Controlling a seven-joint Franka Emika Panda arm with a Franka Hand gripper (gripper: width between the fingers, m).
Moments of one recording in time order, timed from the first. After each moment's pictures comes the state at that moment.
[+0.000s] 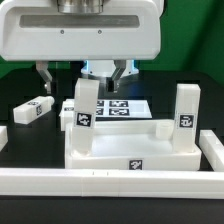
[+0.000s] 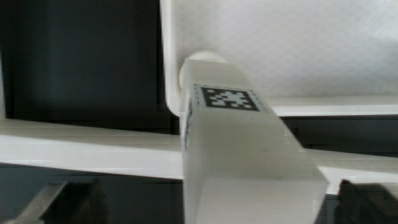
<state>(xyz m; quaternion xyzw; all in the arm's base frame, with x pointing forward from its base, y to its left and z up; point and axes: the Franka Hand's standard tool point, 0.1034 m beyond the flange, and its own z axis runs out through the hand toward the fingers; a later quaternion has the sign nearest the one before) 0.619 -0.073 0.129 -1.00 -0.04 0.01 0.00</state>
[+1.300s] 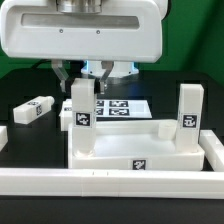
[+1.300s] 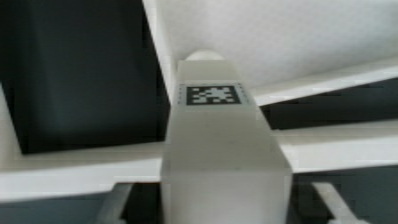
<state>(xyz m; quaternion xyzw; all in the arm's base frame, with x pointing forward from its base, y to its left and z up) 0.620 -0.071 0.130 -0.99 0.15 0.01 0.01</state>
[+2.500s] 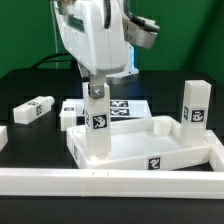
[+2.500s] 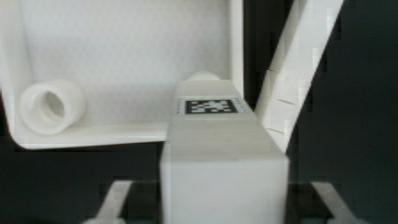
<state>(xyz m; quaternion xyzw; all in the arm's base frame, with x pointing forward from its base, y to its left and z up) 0.620 -0.058 0.128 -0.79 0.61 0.03 0.04</state>
